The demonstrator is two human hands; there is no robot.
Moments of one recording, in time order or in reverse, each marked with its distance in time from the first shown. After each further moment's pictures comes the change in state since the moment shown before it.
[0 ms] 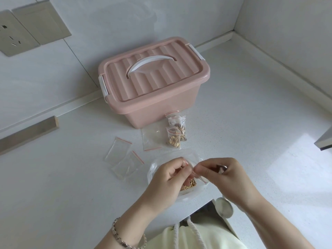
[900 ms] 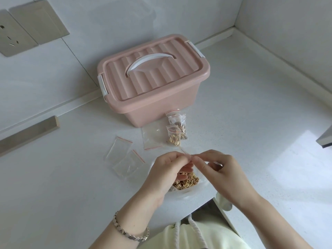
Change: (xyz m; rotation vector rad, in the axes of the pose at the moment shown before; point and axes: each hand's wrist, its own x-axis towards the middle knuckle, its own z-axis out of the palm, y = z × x) left_hand 0.016 0.003 0.001 -0.230 0.139 -0.298; right_hand 0.003 -0.001 0.004 -0.097 0.073 -0.089
